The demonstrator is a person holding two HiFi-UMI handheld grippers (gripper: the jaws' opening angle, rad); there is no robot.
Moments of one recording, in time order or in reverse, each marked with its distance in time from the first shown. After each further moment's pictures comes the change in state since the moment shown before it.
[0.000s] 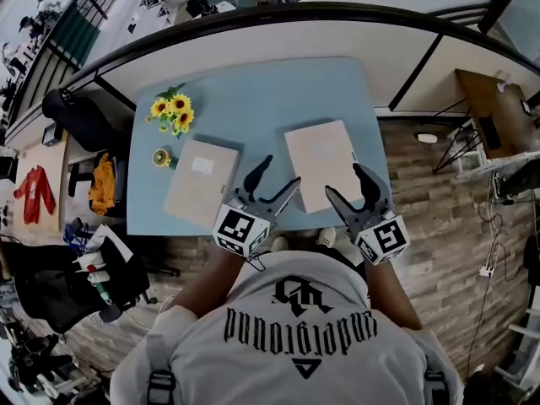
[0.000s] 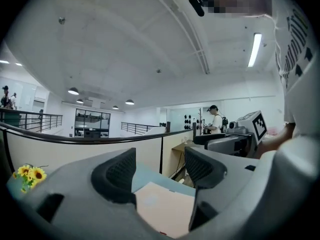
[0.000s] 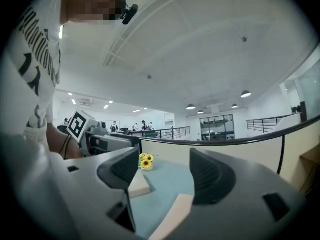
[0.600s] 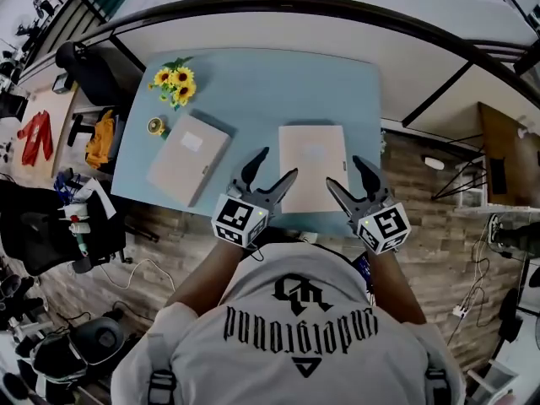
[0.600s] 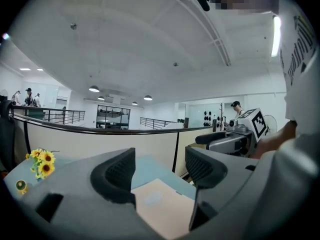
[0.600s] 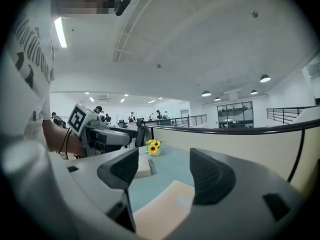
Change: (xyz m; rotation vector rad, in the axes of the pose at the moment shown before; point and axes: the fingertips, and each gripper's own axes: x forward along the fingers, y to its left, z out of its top) left arm 0.068 -0.005 -0.032 -0.078 0.059 0.239; right arm 0.013 -0.095 -0.044 0.016 0.150 0.226
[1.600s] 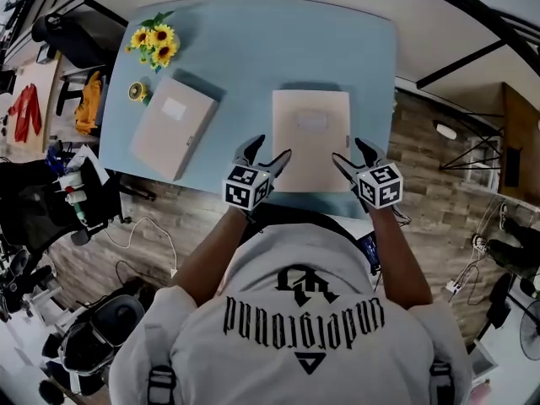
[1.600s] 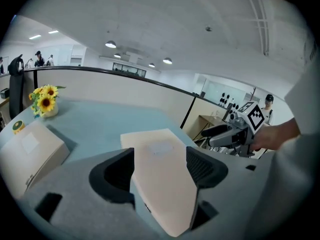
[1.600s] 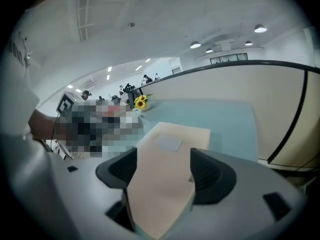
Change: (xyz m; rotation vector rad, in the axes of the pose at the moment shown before) left arm 0.059 0.035 -0.206 -0.285 0.436 0.097; right arm 0.042 -0.090 -0.219 0.255 0.495 0.030
